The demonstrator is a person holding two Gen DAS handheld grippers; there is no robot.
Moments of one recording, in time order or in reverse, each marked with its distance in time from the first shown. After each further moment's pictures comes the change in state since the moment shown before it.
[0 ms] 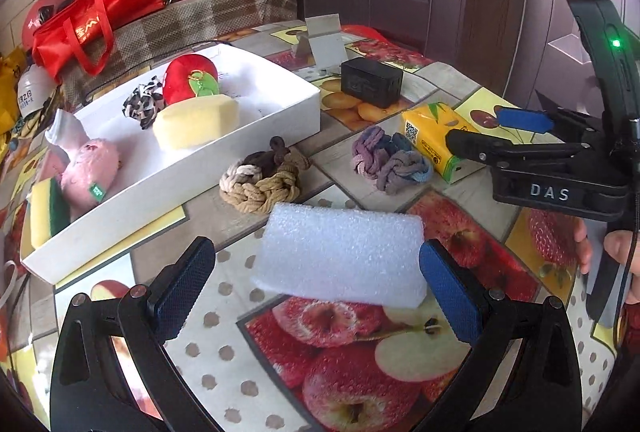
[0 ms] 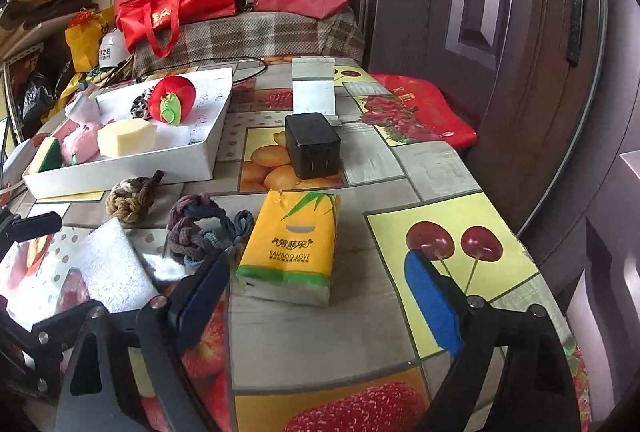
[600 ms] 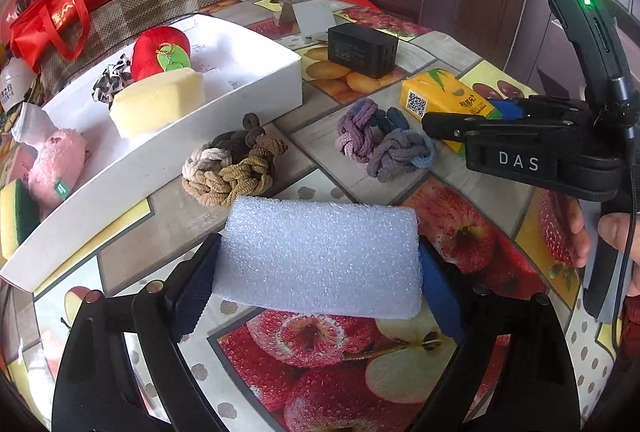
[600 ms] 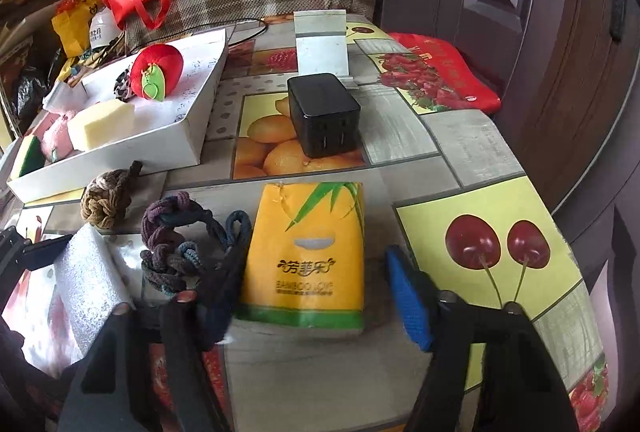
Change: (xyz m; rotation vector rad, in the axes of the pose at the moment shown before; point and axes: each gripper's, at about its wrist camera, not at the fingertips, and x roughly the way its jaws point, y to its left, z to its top) left arm 0.025 -0.003 0.004 0.008 0.105 -0.036; right arm 0.036 -0.005 0.010 0.037 0.142 0.045
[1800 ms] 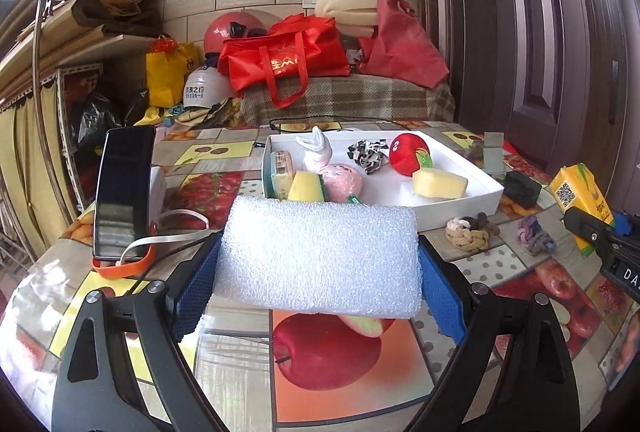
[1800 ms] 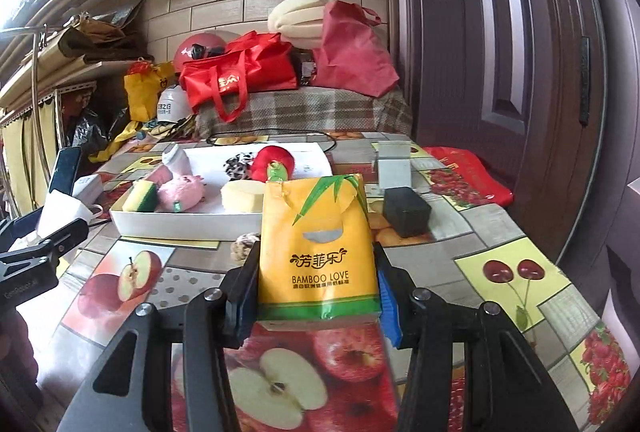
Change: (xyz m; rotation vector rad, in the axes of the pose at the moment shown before) left arm -0.137 0.103 -0.098 -0.342 -0.453 0.440; right arm -0.094 0.096 -0.043 -0.089 -0.428 0.097
